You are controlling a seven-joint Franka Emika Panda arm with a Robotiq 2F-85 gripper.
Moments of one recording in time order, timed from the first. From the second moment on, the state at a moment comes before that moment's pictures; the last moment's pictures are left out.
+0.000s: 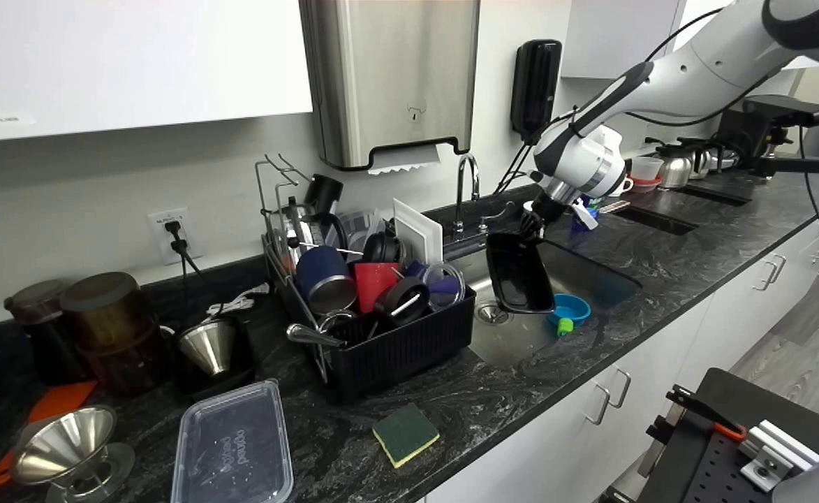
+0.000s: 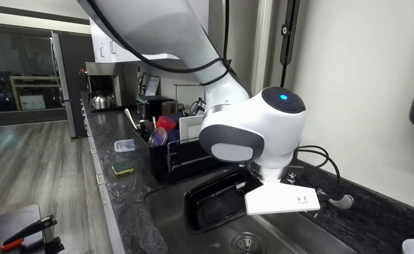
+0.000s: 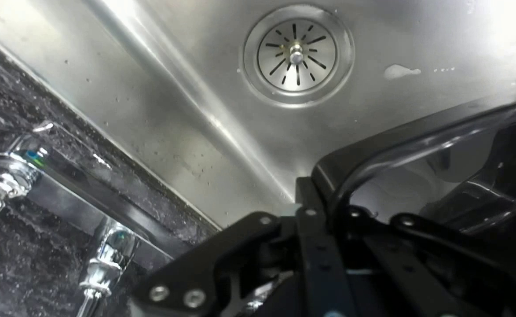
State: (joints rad) arm -0.83 0.64 0.39 -1.90 0.42 2.67 -1.77
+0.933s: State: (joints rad) arm -0.85 0.39 0.24 -2.03 0.89 2.16 -2.38
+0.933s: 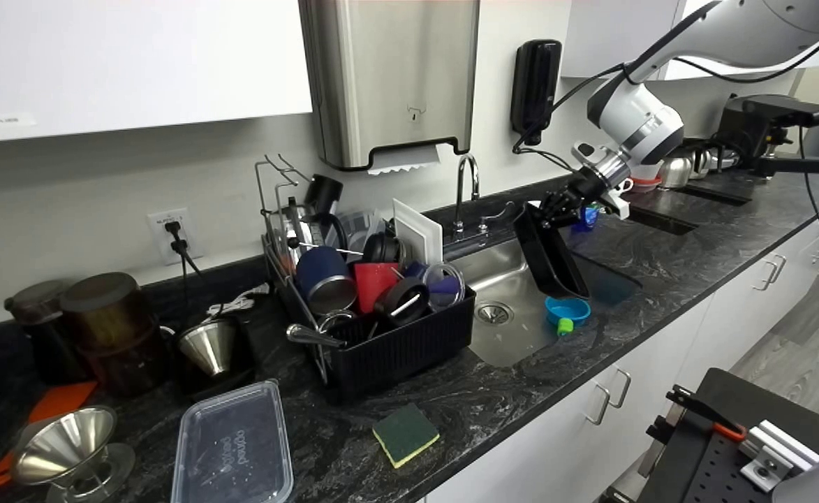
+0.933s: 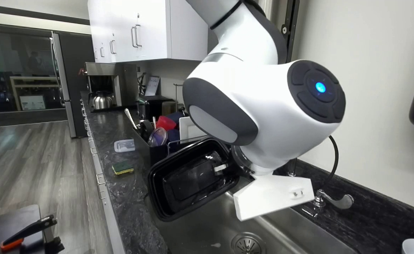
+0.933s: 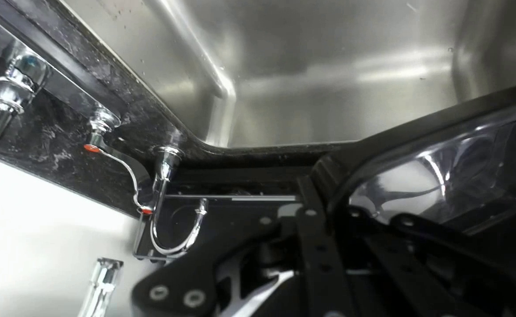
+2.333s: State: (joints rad) arm -0.68 0.12 0.14 -2.15 1.04 1.75 -2.60
